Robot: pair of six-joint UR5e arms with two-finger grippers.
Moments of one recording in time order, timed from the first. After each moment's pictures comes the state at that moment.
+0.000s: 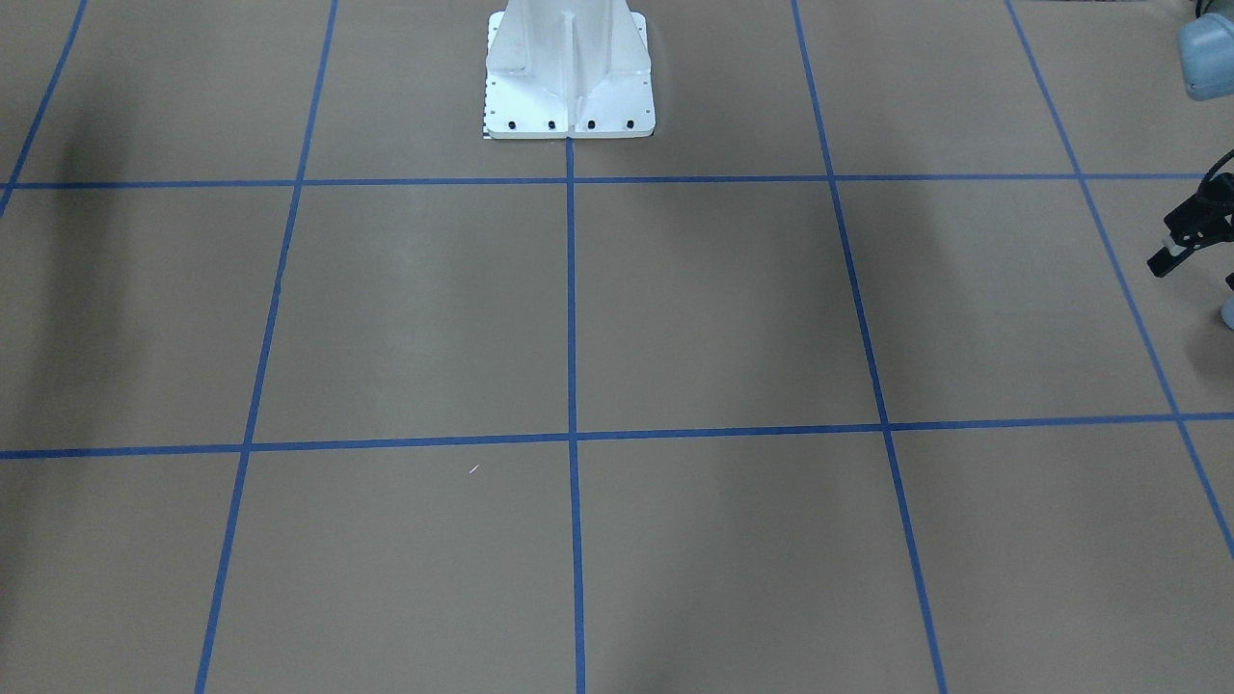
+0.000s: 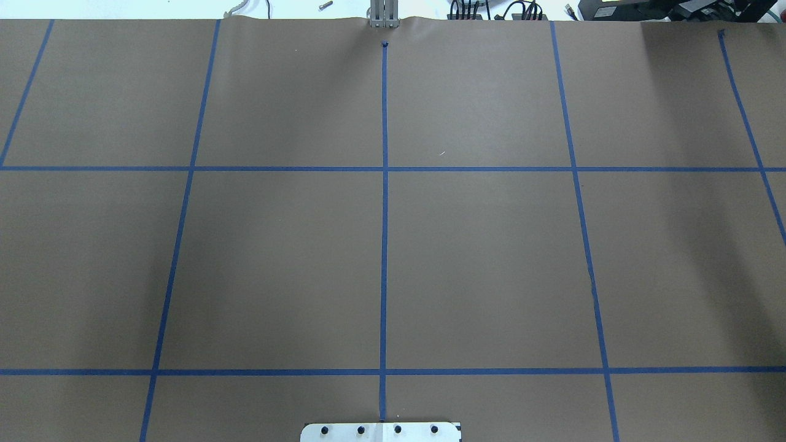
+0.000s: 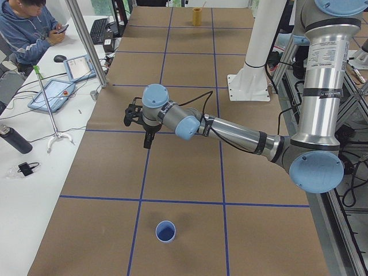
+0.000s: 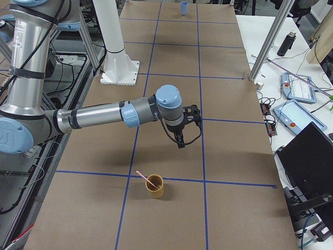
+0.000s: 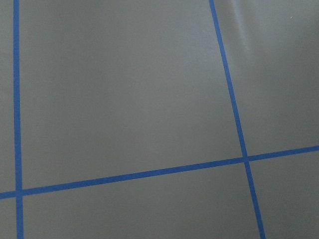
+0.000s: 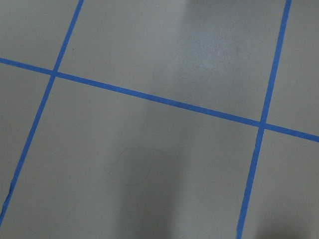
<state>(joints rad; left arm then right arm) -1.39 -1.60 -1.82 -1.89 -2.43 -0.45 1.49 -1.79 1.96 -1.37 2.42 0.06</state>
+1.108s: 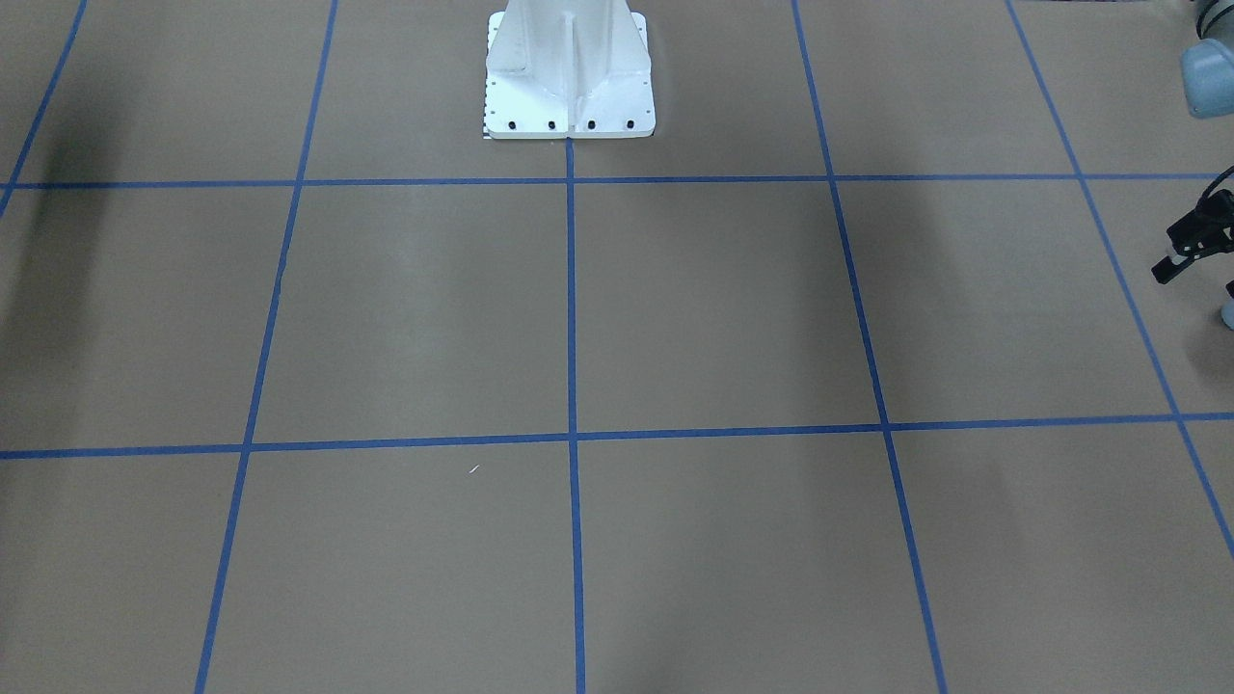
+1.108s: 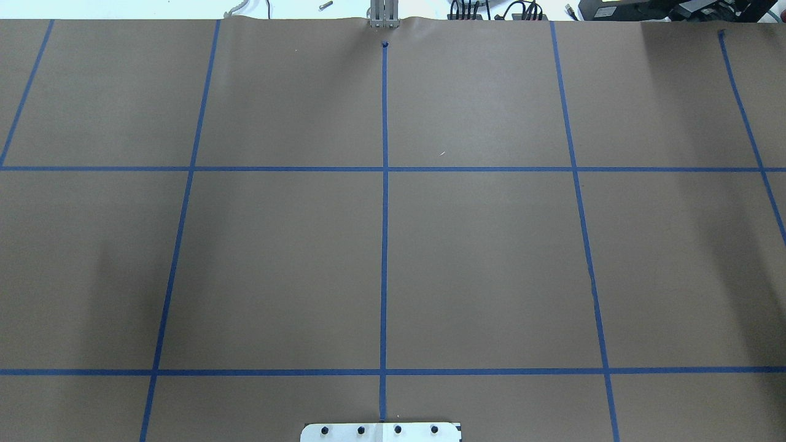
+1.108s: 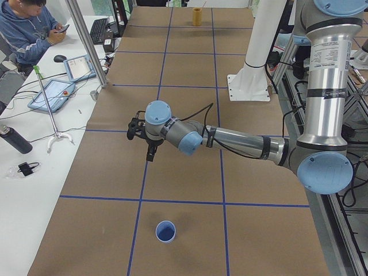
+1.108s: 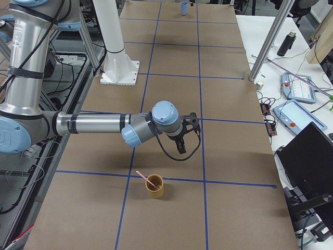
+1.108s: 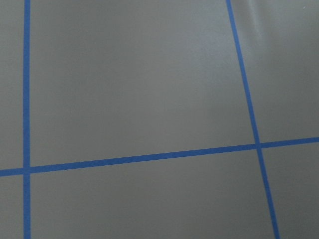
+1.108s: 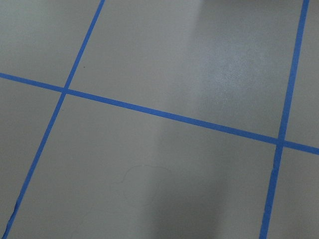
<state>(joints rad) -1.40 -1.56 -1.68 -1.99 -2.40 -0.26 1.49 -1.80 1.81 -1.05 2.49 0.20</state>
